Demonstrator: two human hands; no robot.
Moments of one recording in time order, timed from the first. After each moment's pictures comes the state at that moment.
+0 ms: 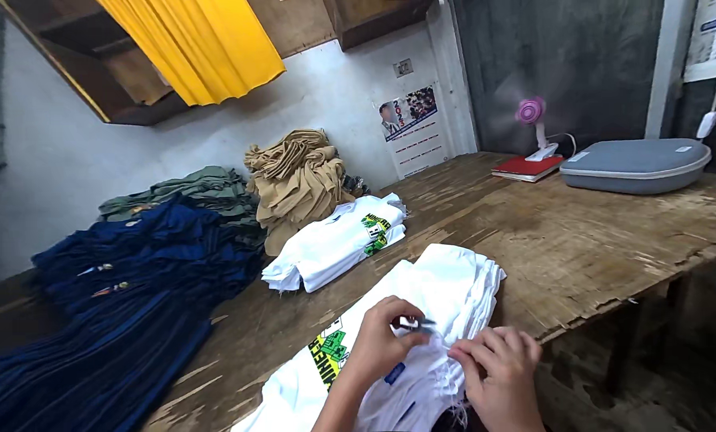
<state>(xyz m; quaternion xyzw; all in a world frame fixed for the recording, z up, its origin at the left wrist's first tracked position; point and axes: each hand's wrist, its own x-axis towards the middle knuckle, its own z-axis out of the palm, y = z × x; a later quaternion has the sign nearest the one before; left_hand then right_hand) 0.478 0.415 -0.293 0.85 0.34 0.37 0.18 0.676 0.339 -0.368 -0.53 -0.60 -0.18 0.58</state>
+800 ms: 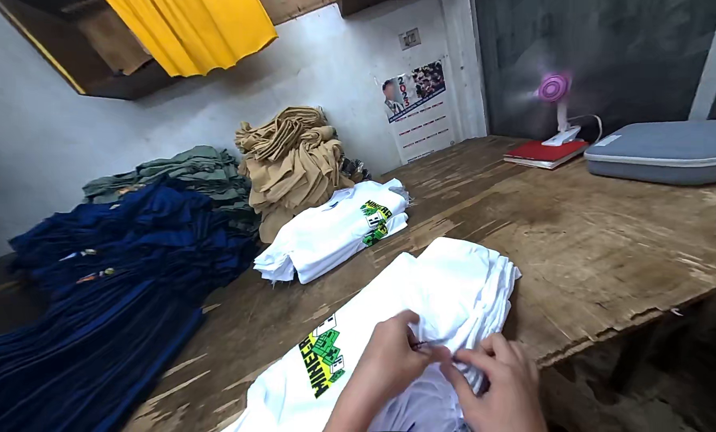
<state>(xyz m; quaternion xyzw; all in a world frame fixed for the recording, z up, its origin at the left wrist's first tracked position) 0.500 0.400 -0.274 0.77 0.56 0.15 0.25 0.671 0.331 -0.357 -0.61 -0.60 0.05 0.51</state>
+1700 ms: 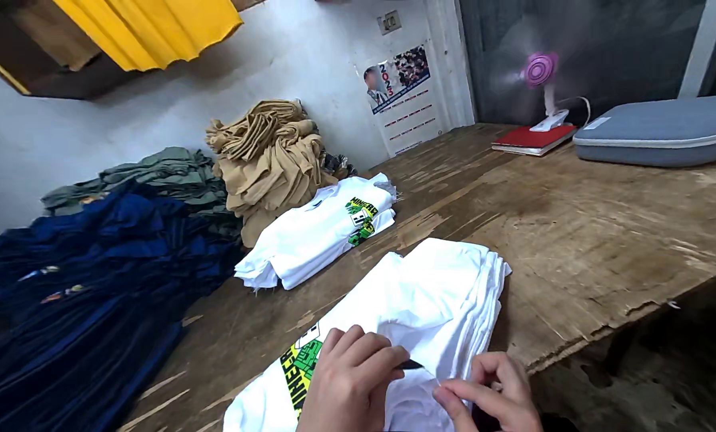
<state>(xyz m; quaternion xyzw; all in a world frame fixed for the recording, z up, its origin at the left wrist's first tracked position) 0.466 0.389 -0.292 0.88 0.31 0.34 -0.12 0.659 0.325 -0.368 -0.48 -0.54 0.11 0.68</state>
